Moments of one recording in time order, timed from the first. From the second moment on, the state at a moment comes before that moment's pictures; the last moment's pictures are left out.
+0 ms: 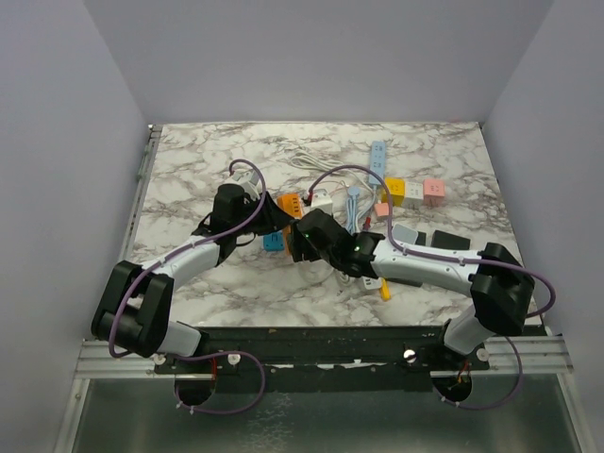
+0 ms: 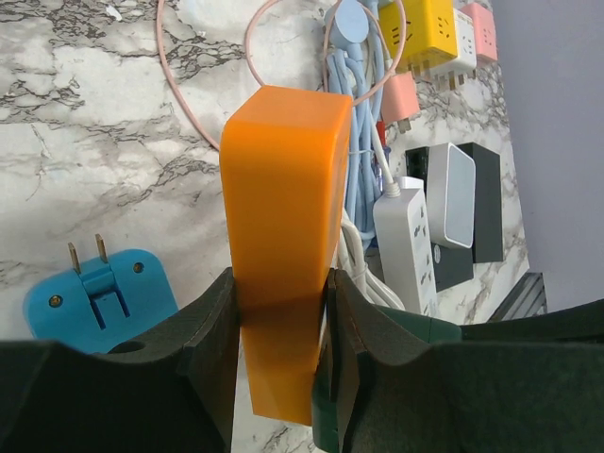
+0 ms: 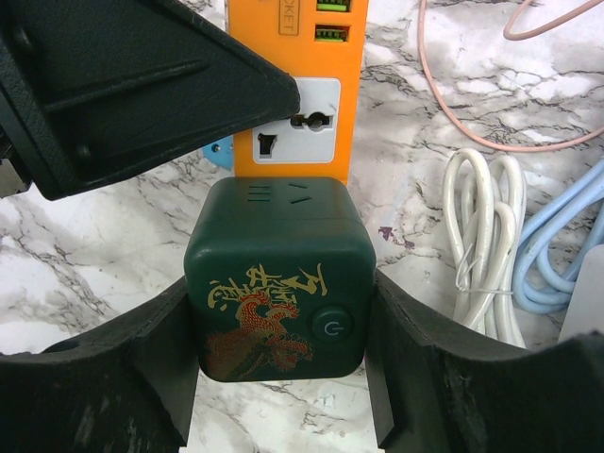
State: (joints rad) left arm -0.37 1.40 0.67 0.27 0.42 -0.66; right arm 1.06 1.59 1.08 -0.18 0.42 0.56
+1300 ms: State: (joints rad) left arm -0.38 1.41 0.70 0.22 0.36 -0.62; right arm 0.85 1.58 1.00 -0.07 -0.02 0.56
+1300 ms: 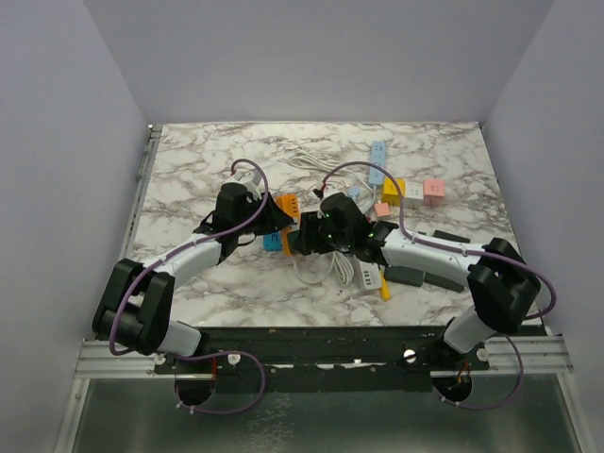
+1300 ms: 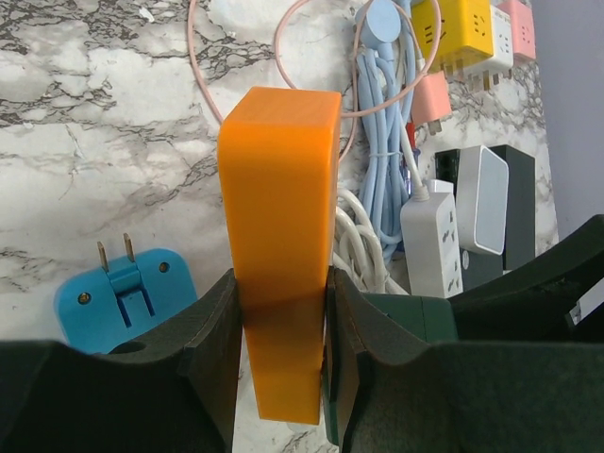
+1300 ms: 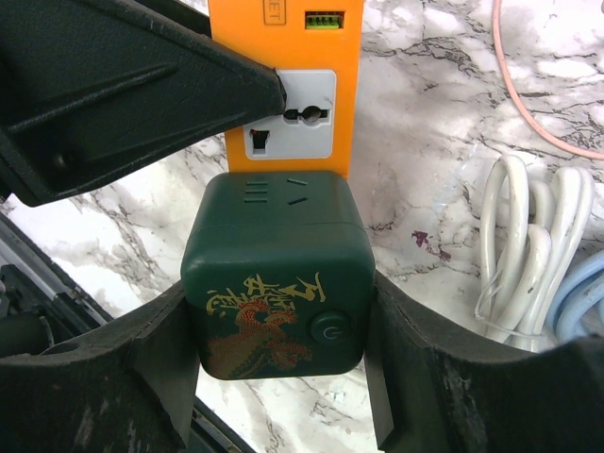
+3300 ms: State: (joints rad) left arm -0.40 1.48 0.74 0.16 0.40 -0.59; right arm 0.79 1.59 0.96 -0.06 -0.15 0.58
